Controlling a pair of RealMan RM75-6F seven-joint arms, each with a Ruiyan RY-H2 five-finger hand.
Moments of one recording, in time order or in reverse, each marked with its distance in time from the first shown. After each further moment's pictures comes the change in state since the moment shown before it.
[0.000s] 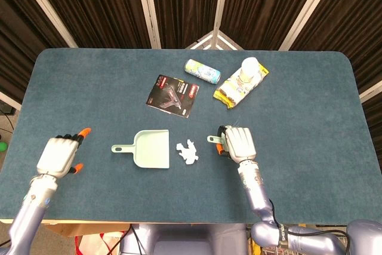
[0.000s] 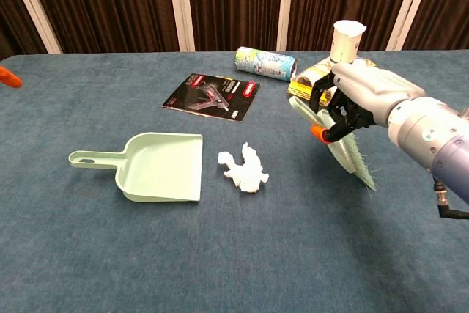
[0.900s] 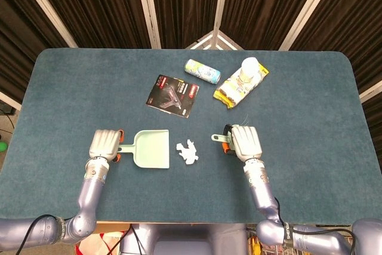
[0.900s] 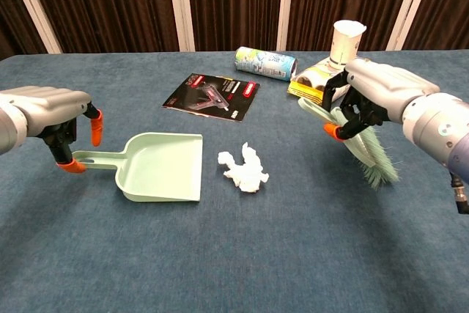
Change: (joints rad) left arm -0.329 -0.387 -0.075 0.155 -0.565 0.091 0.333; right arm 0.010 0.044 -0.021 -0.004 0.028 0.005 0.028
